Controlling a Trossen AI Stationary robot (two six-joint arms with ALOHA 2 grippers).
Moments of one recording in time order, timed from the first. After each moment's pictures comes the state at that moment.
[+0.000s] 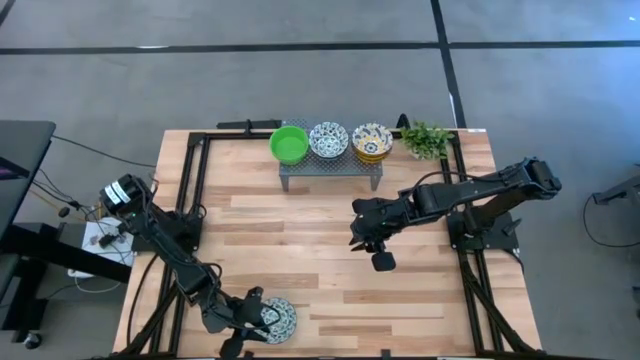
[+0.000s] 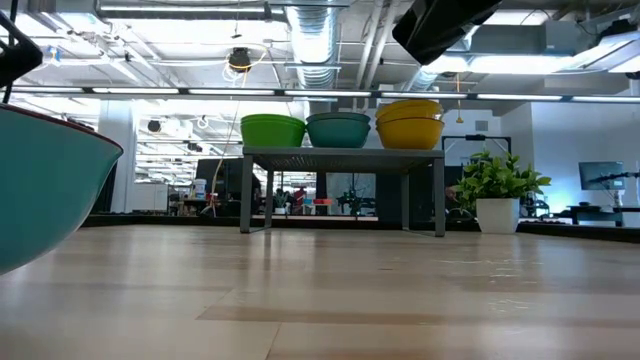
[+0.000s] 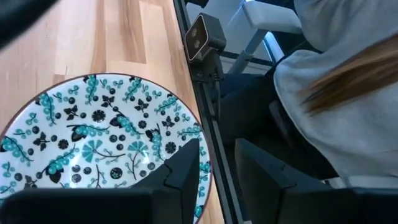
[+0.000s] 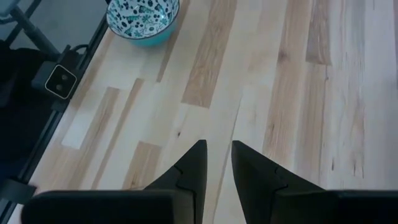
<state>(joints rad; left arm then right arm) -0.91 1.59 0.72 0.29 -0.25 -0.69 0.21 1.42 1.14 -0.55 -0.11 -0.01</state>
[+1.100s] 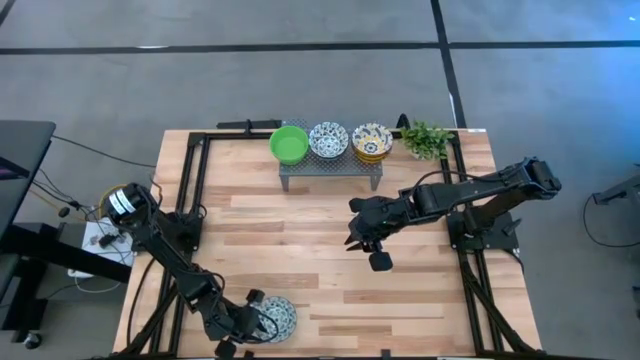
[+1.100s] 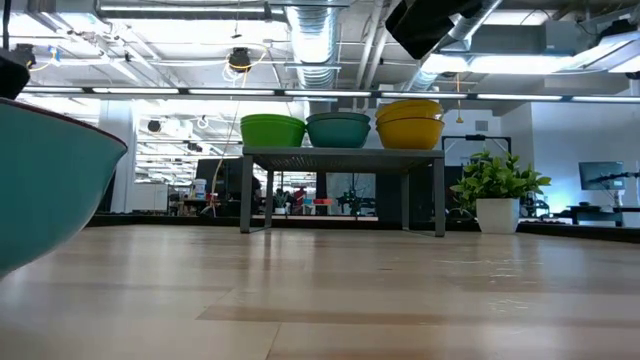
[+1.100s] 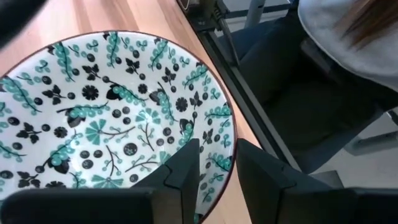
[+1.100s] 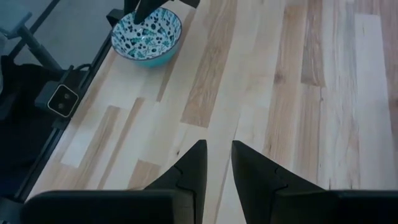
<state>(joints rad) -0.95 1.68 0.71 0.27 -0.27 -0.40 0.21 1.42 1.14 -0.48 -0.10 -0.01</state>
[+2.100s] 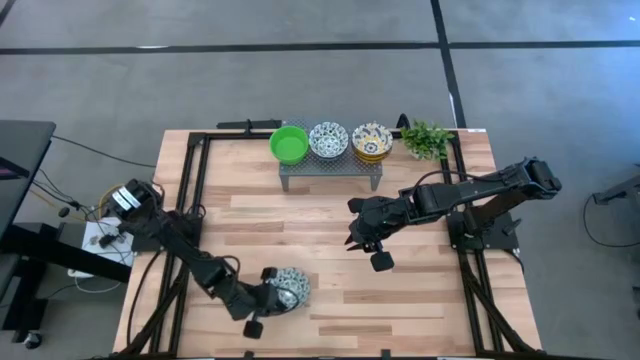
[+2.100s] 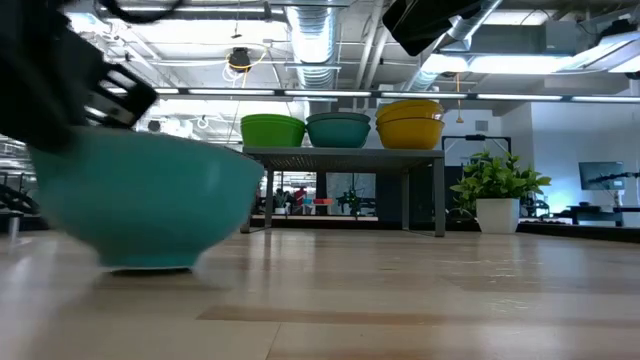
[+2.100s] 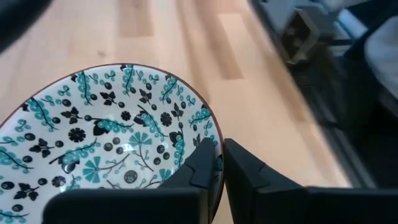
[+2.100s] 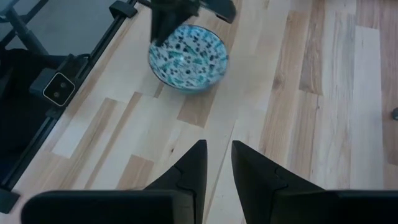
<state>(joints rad) -0.77 1.67 0.71 0.28 -0.35 -0.39 0.21 1.42 1.14 -0.48 -0.10 -0.09</state>
